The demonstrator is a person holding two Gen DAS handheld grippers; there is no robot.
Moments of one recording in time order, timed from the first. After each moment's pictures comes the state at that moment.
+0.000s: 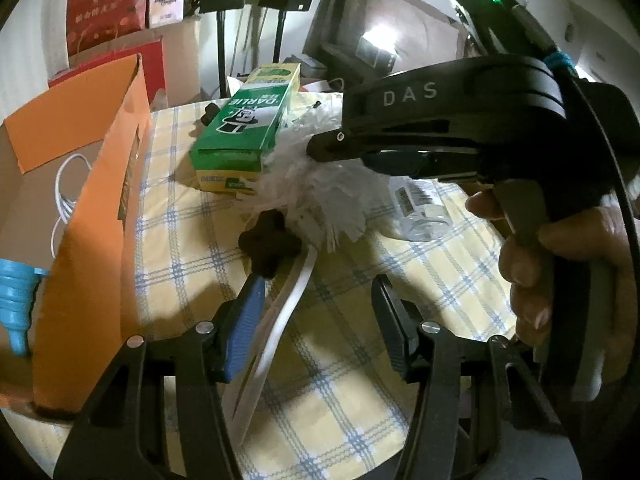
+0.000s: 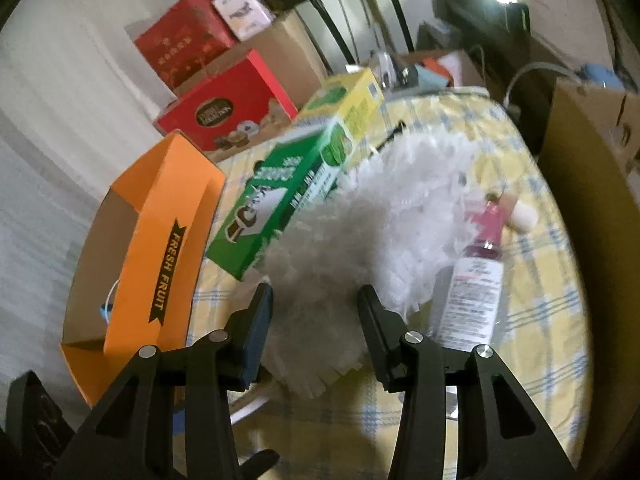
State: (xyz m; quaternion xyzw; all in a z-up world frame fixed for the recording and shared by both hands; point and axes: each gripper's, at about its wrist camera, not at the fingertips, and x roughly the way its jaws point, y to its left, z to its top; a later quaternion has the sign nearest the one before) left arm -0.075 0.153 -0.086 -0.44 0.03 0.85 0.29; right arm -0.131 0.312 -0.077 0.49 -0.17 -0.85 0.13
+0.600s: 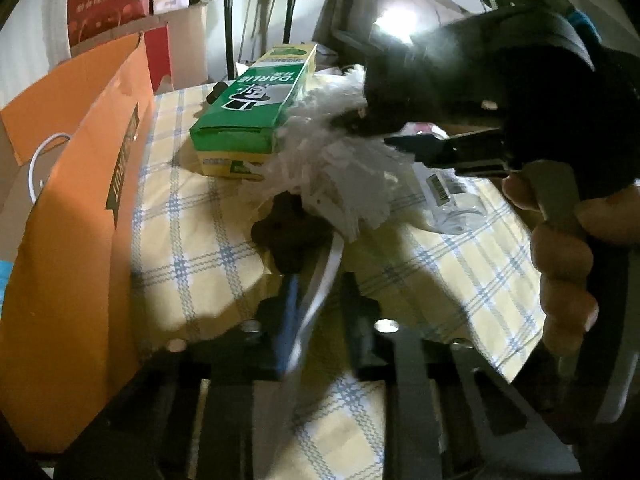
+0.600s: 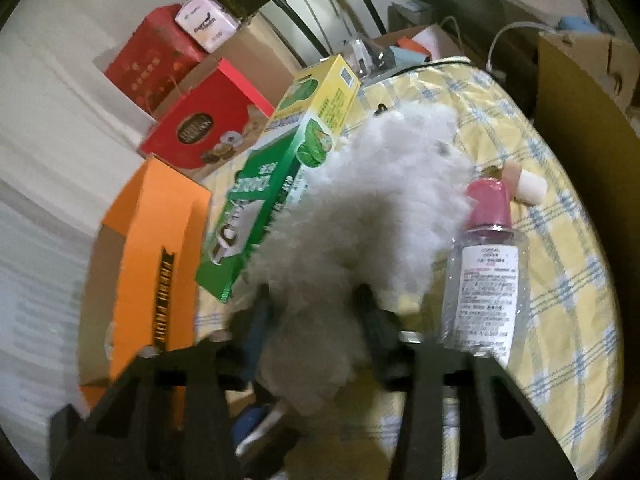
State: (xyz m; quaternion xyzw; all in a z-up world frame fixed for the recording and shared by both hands) left arm -0.086 0.155 -0.107 -0.45 0.04 0.84 0.28; right arm -0.141 0.319 -0.083 0.49 -0.22 -0.84 0.10
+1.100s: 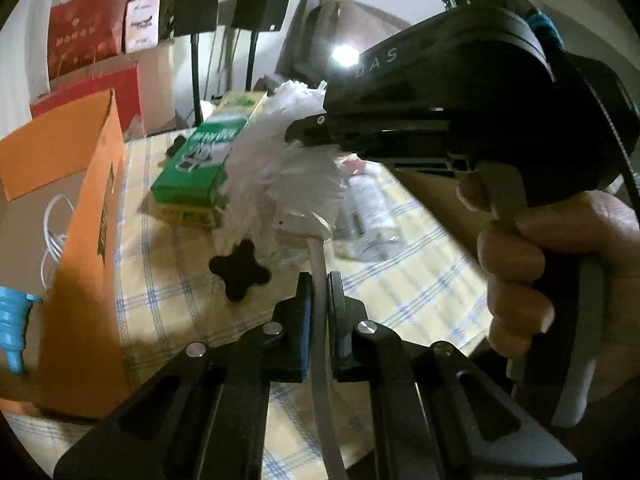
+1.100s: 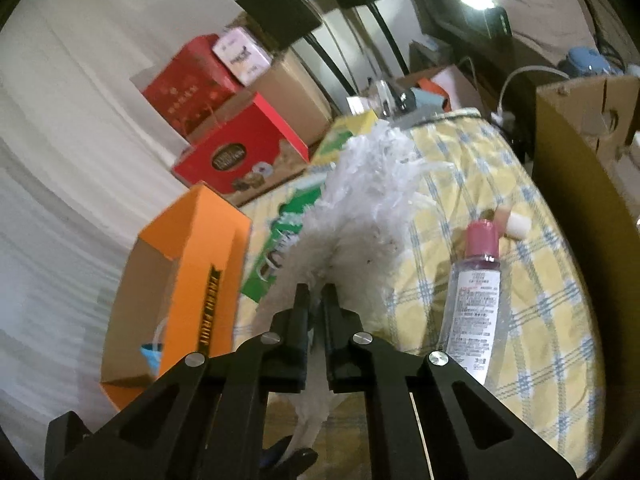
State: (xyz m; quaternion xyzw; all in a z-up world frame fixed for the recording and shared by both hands) left arm -0.060 0.162 -0.063 -0.40 0.02 0.85 0.34; right arm -0.120 0.322 -0.037 0.43 -0.23 -0.86 0.13
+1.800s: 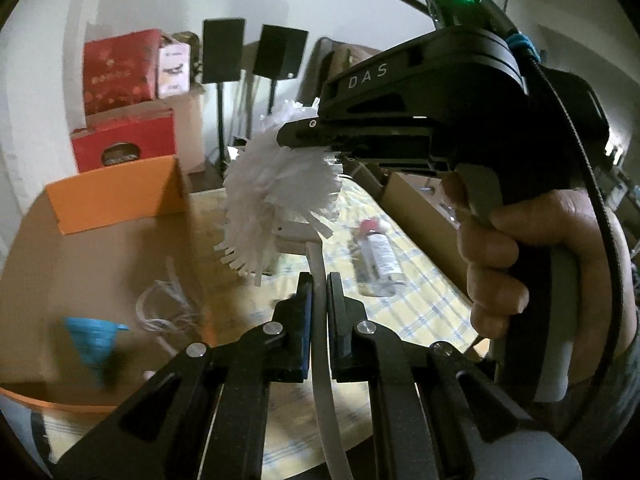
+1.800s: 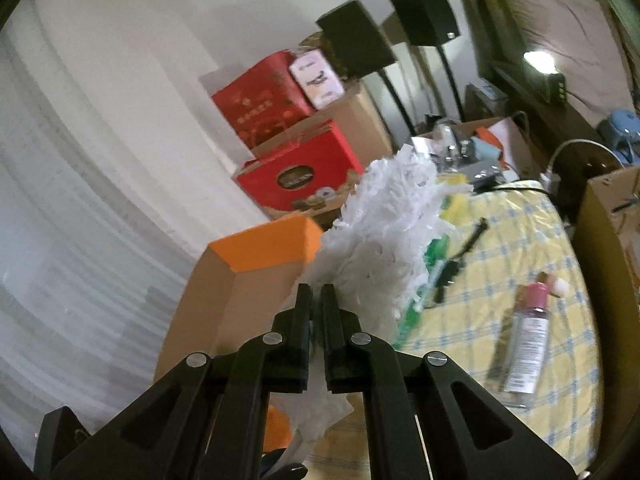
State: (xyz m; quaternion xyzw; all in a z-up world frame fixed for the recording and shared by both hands) left arm -0.052 0.093 0.014 -0.35 0.01 0.88 0.33; right arm -0.112 0.259 0.044 0.38 -0.20 -0.88 0.20
